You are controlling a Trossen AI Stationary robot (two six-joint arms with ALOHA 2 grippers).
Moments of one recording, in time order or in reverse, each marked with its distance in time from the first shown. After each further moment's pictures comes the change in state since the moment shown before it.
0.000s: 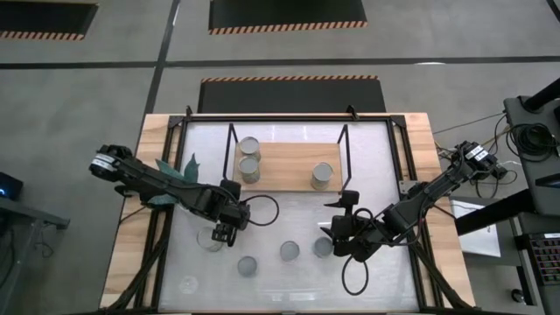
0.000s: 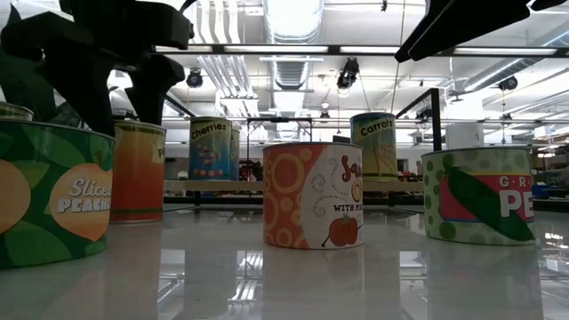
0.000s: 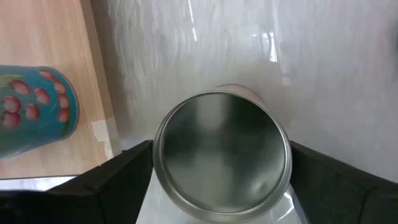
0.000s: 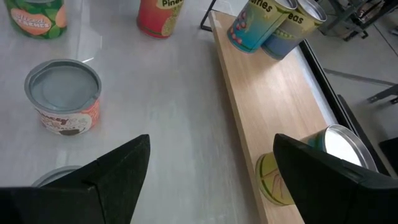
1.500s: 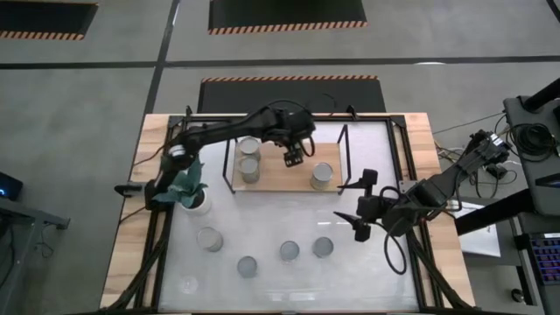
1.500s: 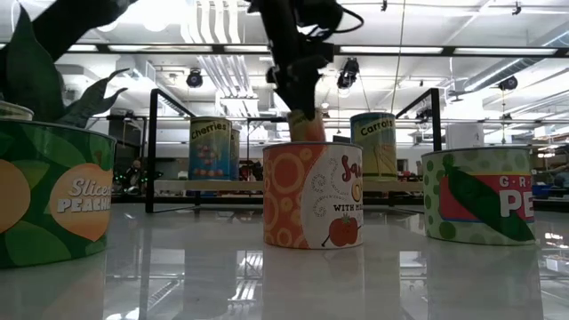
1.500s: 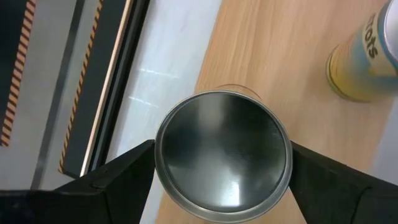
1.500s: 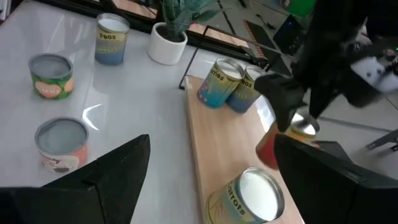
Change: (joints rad) left arm 0.581 0.649 1.128 -0.229 -0.041 0.196; right arm 0.001 -0.317 0.000 0.001 0.026 -0.244
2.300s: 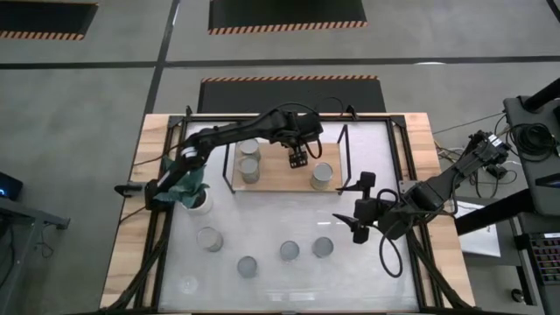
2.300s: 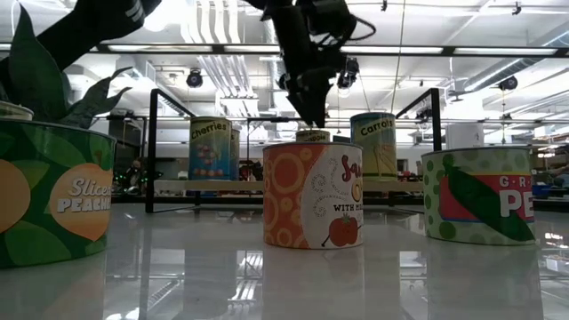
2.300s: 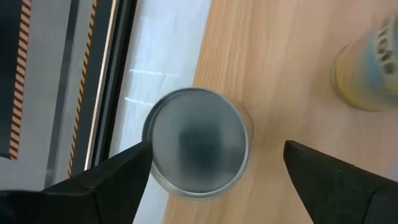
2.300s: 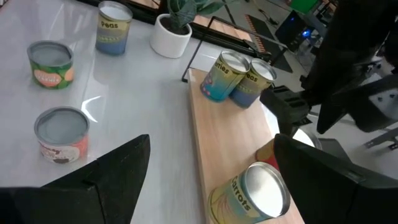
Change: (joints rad) left arm -0.009 0.123 0.153 -0.047 0.003 0.067; right arm 0.002 0.025 -0.009 -0.004 -0.005 0.008
